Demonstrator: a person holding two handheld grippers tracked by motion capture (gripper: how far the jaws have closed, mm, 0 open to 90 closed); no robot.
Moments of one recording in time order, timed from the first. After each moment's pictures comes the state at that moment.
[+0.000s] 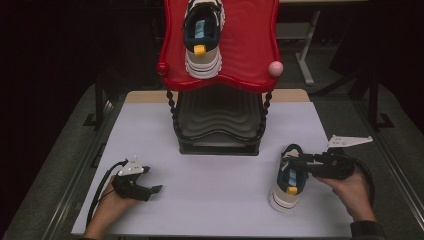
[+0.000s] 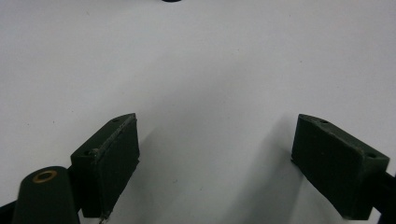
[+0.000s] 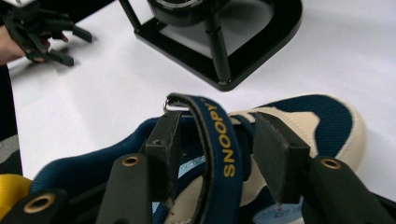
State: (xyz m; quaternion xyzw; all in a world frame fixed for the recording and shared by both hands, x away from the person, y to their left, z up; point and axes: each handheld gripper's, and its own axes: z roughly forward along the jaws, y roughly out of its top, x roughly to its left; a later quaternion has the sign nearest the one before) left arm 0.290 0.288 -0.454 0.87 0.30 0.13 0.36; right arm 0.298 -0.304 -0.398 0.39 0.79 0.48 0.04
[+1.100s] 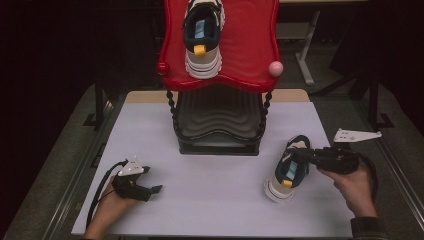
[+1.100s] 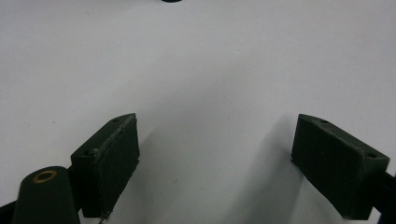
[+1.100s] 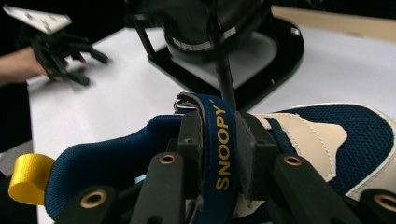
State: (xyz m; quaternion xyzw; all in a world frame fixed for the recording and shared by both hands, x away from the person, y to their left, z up) left arm 0.290 0.288 -0.454 0.87 0.30 0.13 0.36; right arm 0.300 -0.310 -0.374 0.36 0.77 0.52 0.06
